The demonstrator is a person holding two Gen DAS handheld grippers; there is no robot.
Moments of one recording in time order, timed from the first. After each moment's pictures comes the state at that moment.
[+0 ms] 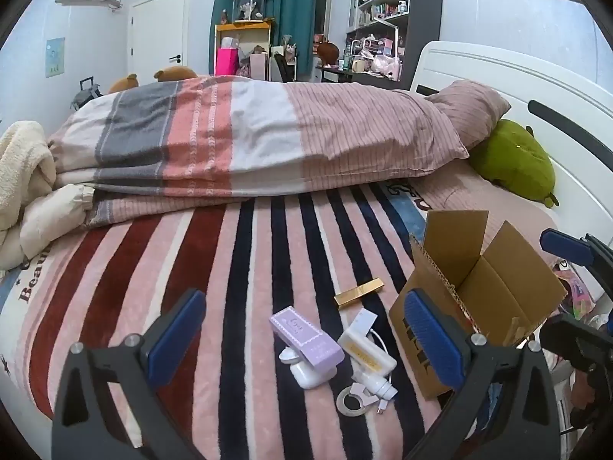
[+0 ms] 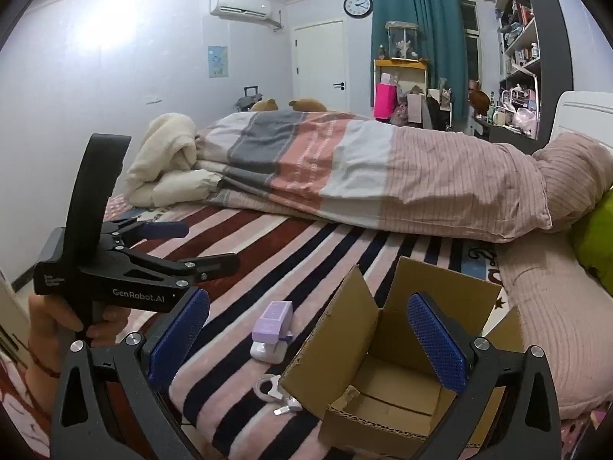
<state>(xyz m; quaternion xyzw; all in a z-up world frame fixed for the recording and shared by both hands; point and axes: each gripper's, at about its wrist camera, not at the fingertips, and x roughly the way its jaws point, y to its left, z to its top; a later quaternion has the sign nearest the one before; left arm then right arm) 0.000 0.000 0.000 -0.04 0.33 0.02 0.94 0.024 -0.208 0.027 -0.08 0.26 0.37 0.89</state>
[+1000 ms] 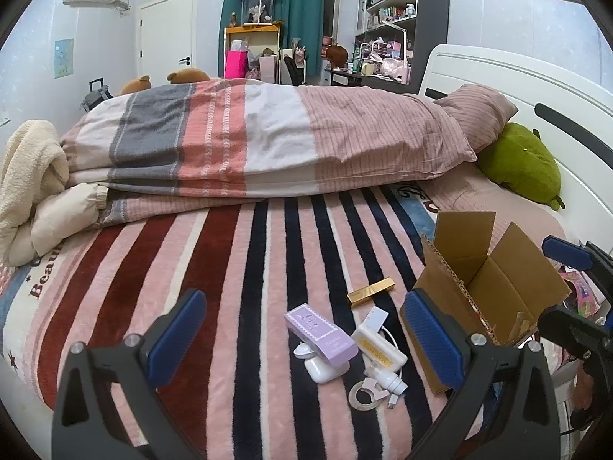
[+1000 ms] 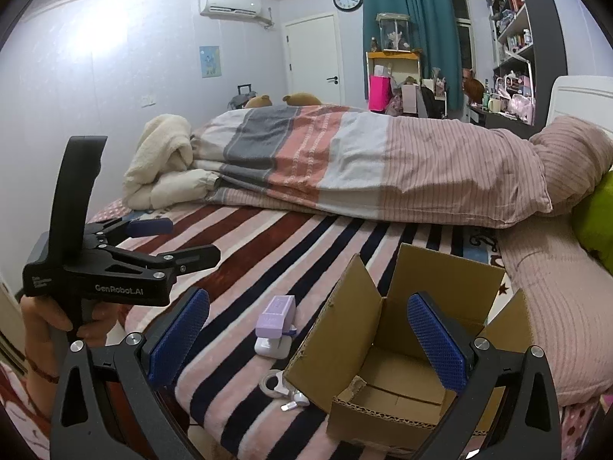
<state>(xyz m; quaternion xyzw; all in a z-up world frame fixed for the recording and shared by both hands) -0.012 0.010 0.005 -0.04 0.33 0.03 0.94 0.022 -0.211 0.022 -0.05 0.27 0.37 0.89</state>
